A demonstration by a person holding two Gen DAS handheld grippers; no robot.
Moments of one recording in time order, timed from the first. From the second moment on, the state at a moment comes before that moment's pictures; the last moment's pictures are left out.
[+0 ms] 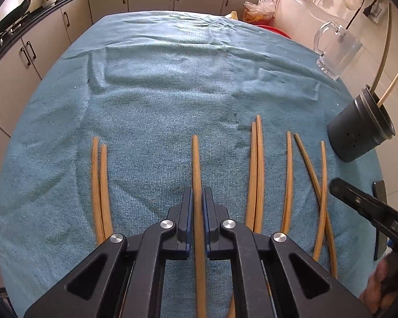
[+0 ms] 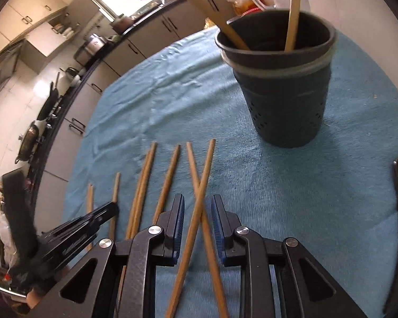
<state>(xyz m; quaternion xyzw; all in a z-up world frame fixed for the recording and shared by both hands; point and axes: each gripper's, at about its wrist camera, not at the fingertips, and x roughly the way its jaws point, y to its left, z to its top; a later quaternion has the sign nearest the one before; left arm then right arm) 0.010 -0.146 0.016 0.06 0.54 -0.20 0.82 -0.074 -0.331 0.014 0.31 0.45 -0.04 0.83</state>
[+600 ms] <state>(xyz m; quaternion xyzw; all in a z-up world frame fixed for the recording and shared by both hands) -0.004 -0.139 0.036 0.02 0.50 -0.23 0.83 -0.065 -0.328 0.026 0.31 0.42 -0.03 0.85</state>
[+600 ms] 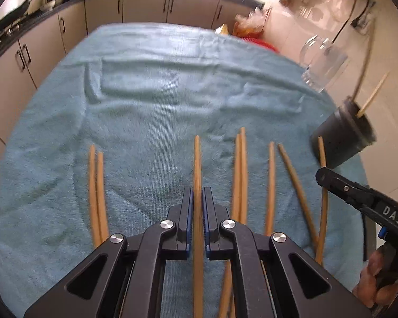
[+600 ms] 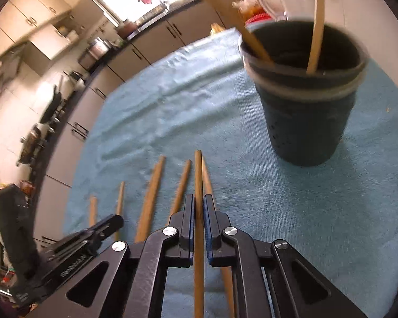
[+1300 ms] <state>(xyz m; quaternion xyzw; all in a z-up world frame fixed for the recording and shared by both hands) -0.114 -0.102 0.150 0.00 0.35 -0.26 0.90 -0.199 -0.277 0.145 0.22 0.22 0.01 0.95</state>
